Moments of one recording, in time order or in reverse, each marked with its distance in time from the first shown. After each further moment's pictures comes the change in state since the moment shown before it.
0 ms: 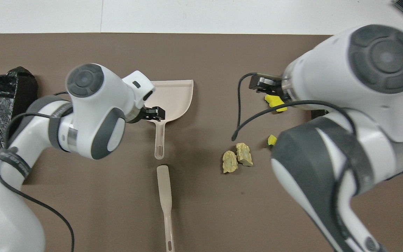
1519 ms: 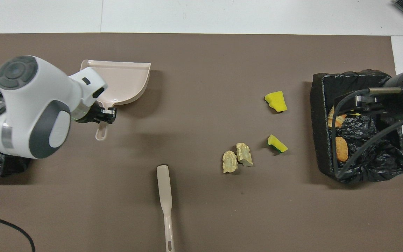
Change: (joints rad) left arm 0.220 -0.117 0.043 0.013 0.021 -0.219 0.263; right arm -0.162 -0.075 -0.005 0.101 0.037 -0.304 -0.386
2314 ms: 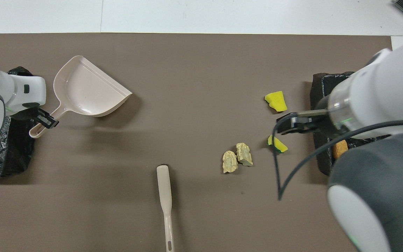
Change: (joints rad) left arm 0.196 0.021 0.001 0.035 0.122 -0.080 0.813; right arm 0.188 -0.010 0.041 -0.140 0.084 0.084 0.141
